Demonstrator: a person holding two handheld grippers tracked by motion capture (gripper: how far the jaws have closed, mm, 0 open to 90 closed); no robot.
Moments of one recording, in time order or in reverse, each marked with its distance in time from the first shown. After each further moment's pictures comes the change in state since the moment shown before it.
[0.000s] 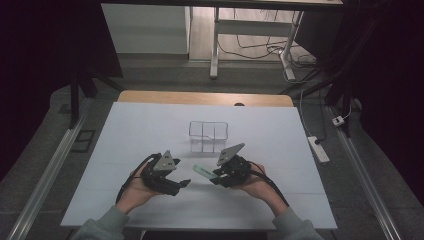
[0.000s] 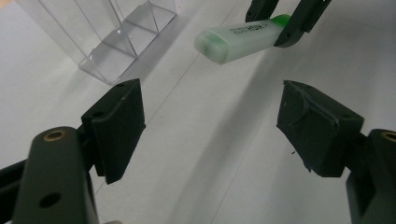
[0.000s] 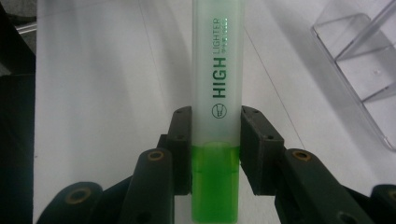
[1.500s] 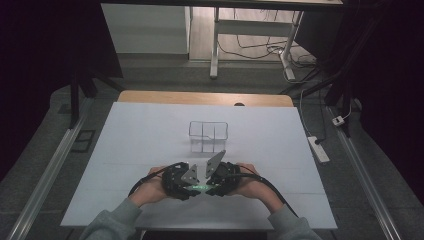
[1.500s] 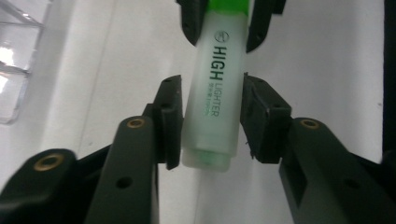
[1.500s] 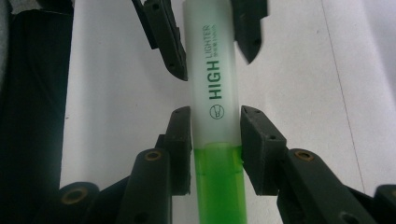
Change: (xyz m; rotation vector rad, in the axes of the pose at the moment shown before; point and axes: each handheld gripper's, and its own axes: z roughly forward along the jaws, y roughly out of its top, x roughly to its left) left arm -0.022 0.020 0.045 0.249 -0.222 0.327; right arm 0.017 0.016 0.019 0.165 0.119 -0.205
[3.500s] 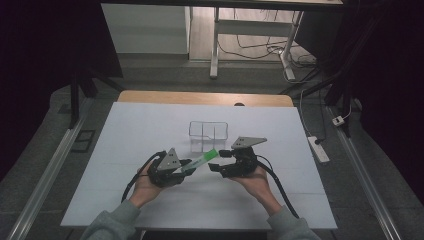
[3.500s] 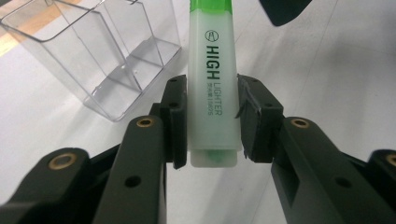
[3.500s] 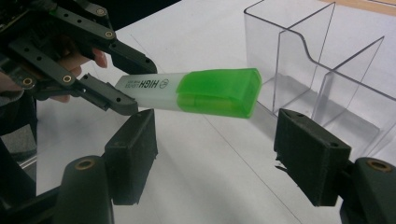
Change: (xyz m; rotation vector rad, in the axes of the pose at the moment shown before) left arm 0.011 -0.030 -0.026 -0.359 0.268 -0.278; right arm -0.022 -0.036 -0.033 -0.556 -0.218 0.515
